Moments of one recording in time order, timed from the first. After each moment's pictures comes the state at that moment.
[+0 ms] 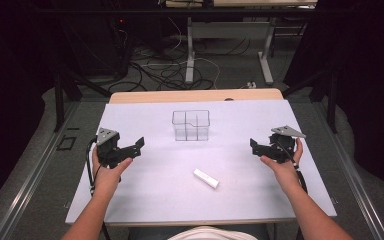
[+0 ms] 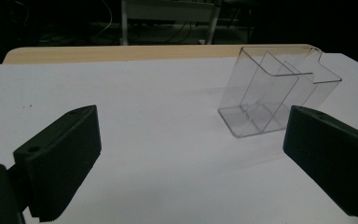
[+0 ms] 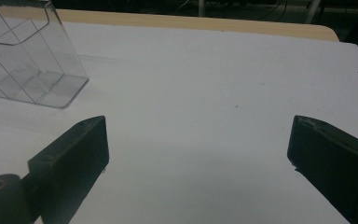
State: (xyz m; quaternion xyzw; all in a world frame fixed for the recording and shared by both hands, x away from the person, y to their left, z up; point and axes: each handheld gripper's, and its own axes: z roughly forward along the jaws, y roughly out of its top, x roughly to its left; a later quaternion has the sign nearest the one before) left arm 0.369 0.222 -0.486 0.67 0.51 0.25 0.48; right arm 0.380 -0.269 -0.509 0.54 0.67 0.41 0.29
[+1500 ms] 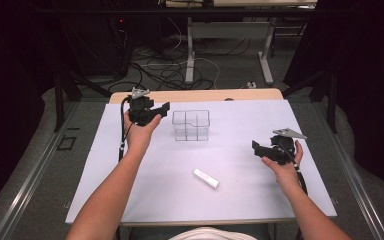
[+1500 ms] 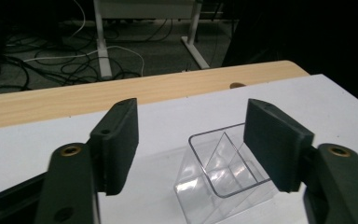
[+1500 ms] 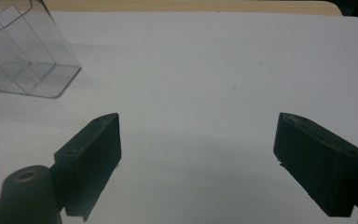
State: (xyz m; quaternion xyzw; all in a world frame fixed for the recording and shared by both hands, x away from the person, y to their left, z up) left arm 0.461 0.143 -0.433 0.69 0.50 0.22 0.47; right arm 0.380 -0.275 -0.518 0.57 0.66 0.41 0.27
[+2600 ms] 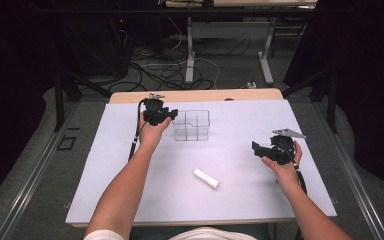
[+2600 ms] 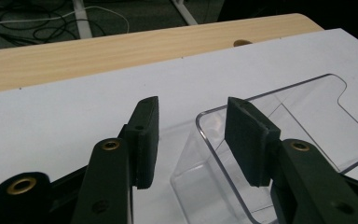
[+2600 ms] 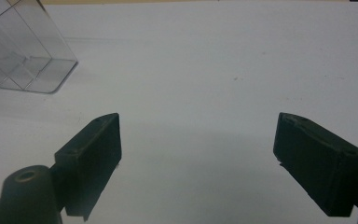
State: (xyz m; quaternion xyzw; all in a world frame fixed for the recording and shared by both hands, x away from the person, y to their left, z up) left arm 0.508 0.122 -0.486 0.74 0.50 0.17 0.42; right arm 0.384 -0.277 -0.523 0.58 0.66 0.40 0.26
